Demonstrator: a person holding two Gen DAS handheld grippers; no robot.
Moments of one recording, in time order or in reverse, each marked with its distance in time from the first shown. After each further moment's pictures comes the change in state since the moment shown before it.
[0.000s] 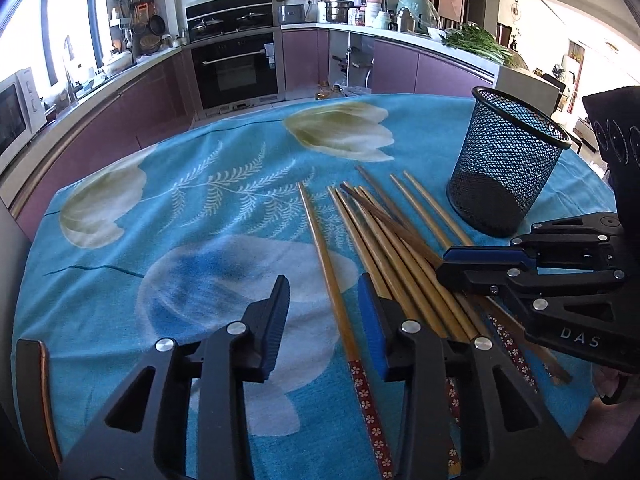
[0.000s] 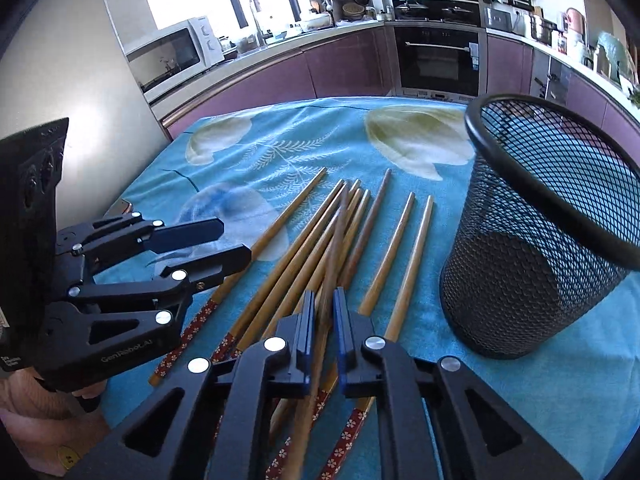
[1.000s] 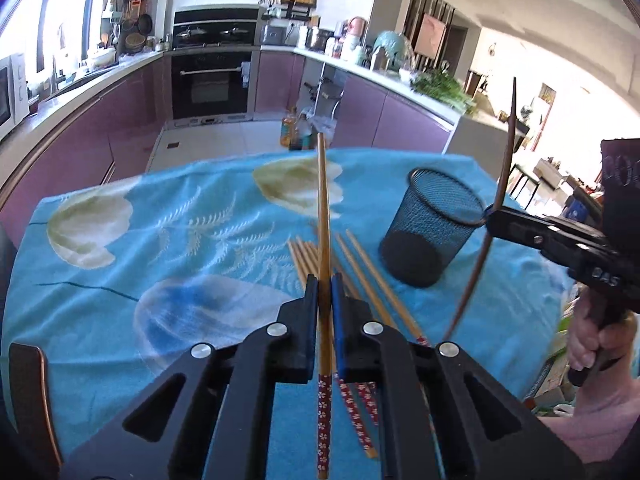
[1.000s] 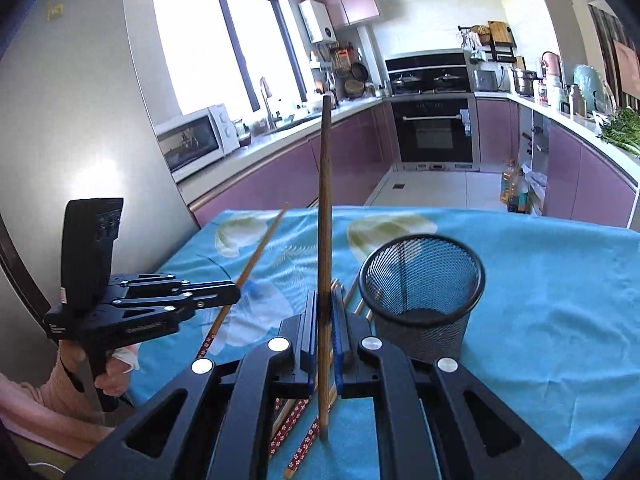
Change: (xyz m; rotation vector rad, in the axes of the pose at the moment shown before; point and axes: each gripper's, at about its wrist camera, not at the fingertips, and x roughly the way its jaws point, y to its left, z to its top) left arm -0.073 0.004 0.027 -0.090 -0.121 -0.199; right arm -0.113 -0.025 0.007 -0.013 -0.317 0.050
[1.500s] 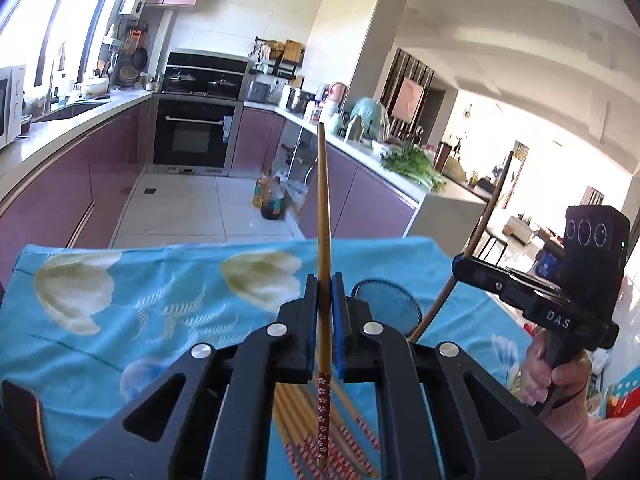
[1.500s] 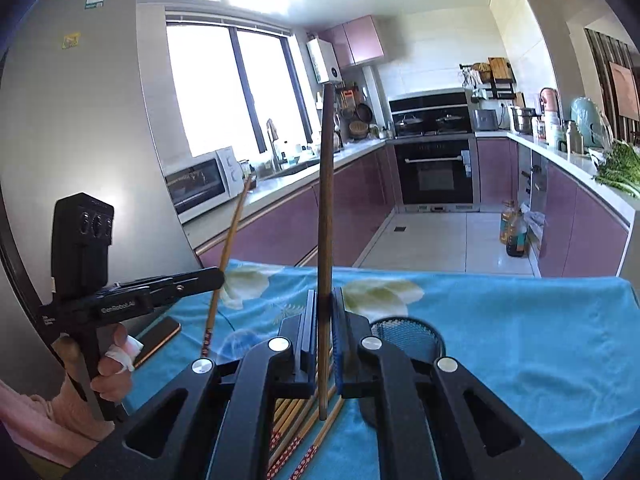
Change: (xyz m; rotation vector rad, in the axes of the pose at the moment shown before) left arm -0.045 -0.022 0.060 -0.058 -0.232 -0.113; right arm -0.038 -0.020 0.044 -0.032 -0.148 0.006
